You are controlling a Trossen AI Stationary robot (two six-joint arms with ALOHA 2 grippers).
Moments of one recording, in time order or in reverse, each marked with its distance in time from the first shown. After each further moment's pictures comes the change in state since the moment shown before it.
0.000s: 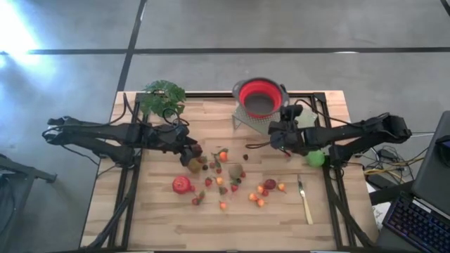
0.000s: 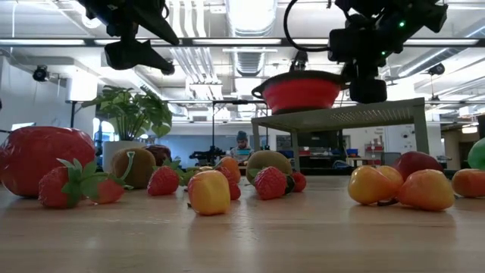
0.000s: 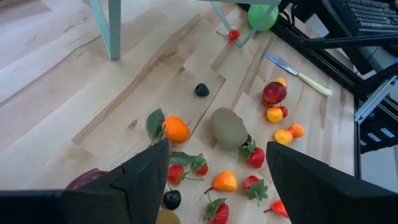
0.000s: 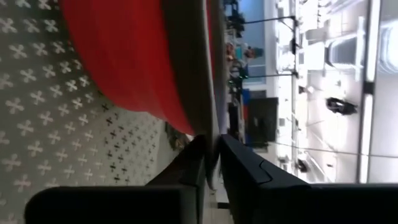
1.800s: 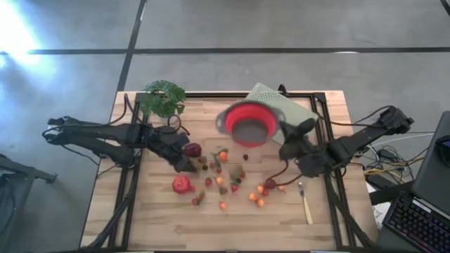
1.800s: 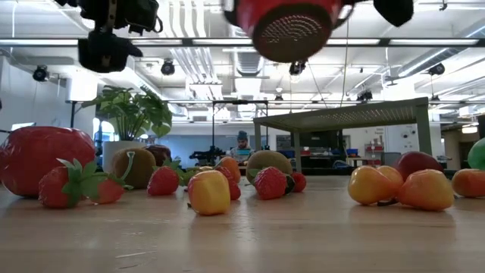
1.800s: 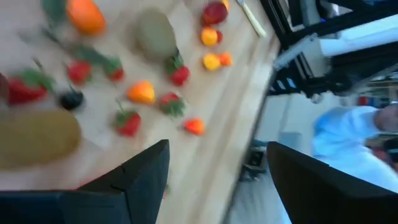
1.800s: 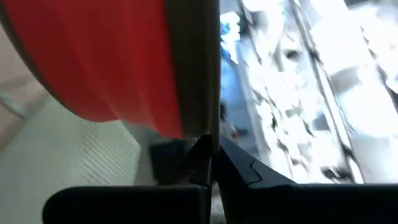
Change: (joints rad) left arm -0.005 0.000 0.001 -0.044 0.406 -0.288; right arm 0.451 -0.138 0.176 -0.030 0.172 -0.123
